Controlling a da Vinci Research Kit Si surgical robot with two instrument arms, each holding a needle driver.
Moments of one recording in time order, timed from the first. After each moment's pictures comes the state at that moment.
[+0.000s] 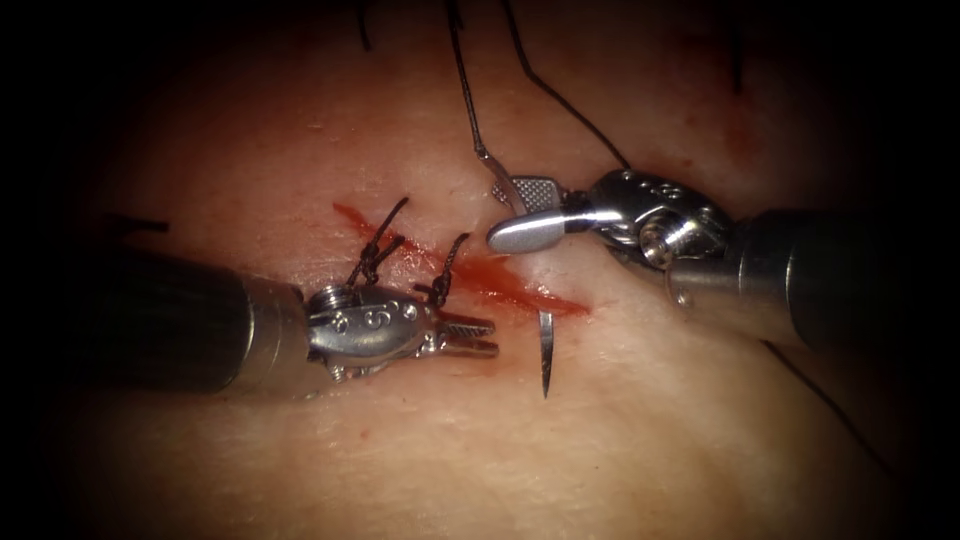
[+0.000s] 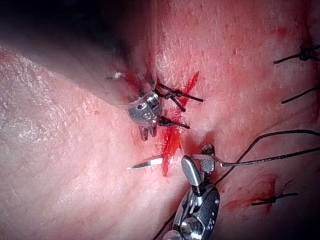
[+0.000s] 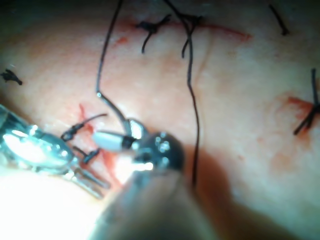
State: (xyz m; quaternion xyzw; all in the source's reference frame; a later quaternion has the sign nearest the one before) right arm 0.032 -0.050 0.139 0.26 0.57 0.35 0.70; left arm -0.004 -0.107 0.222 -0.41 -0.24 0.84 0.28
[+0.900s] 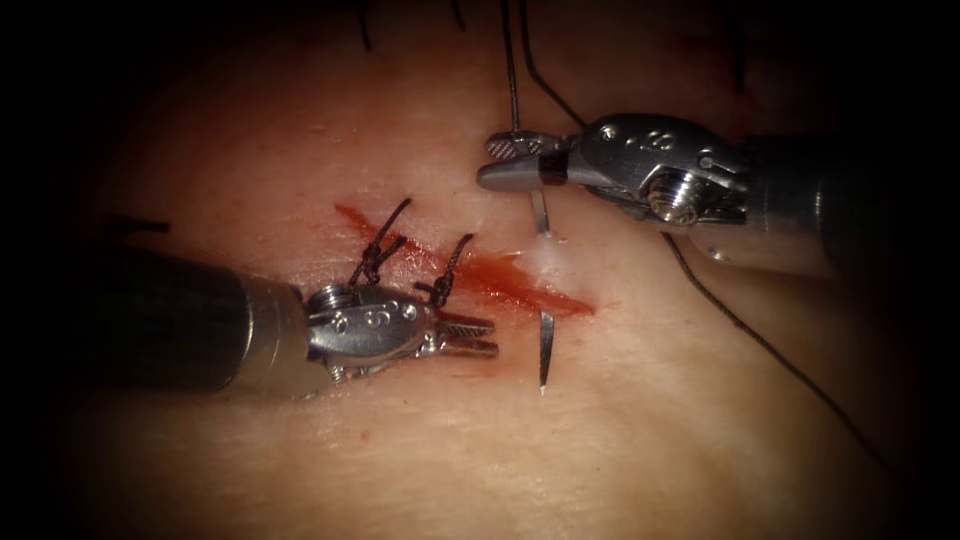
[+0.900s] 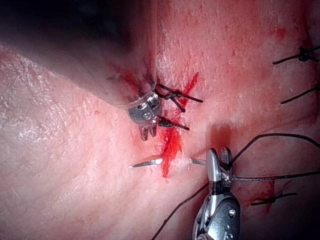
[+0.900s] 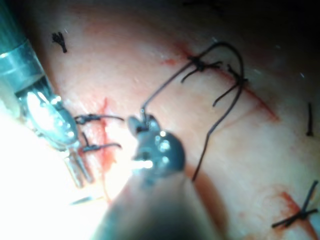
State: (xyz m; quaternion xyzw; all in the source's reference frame) right arm 0.032 -0.048 0.136 0.18 0.48 0.27 0.81; left arm -0.004 -0.107 0.222 -0.41 -0.24 0.84 0.29
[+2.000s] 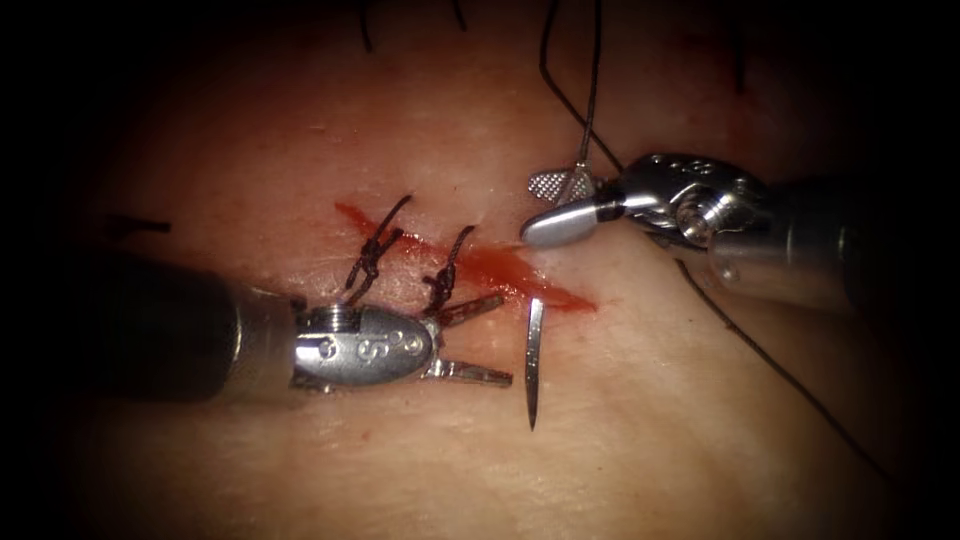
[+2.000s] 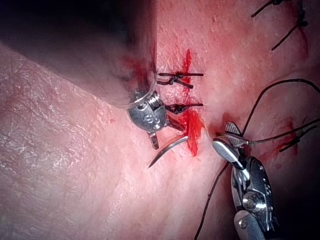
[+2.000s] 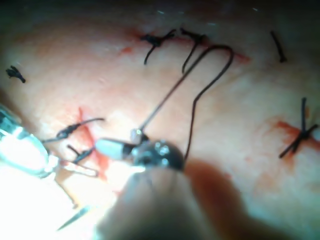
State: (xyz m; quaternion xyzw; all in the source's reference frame) right arm 0.028 -0.049 0.138 0.28 0.50 0.37 0.73; left arm -0.007 -0.109 0.217 -0.52 -0.08 0.85 0.04
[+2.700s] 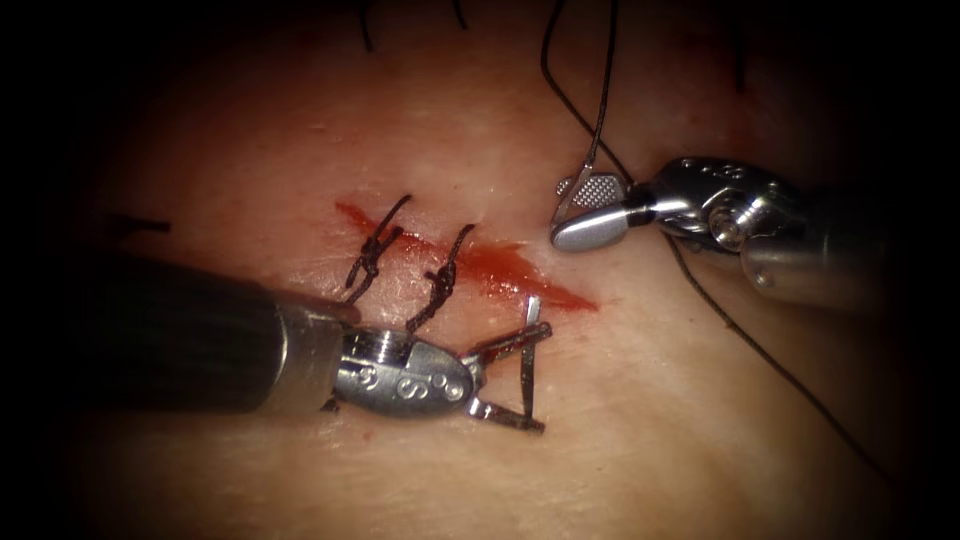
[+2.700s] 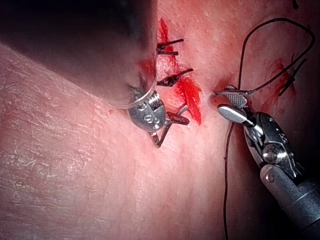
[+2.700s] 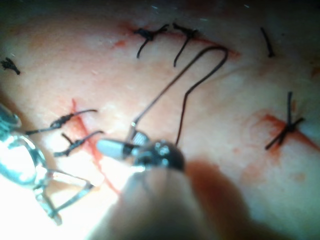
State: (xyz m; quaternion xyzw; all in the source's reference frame) right arm 0.027 -0.049 0.137 0.29 0.50 0.37 0.73; left arm -0.010 -0.109 0.217 -0.52 -0.02 0.85 -0.07
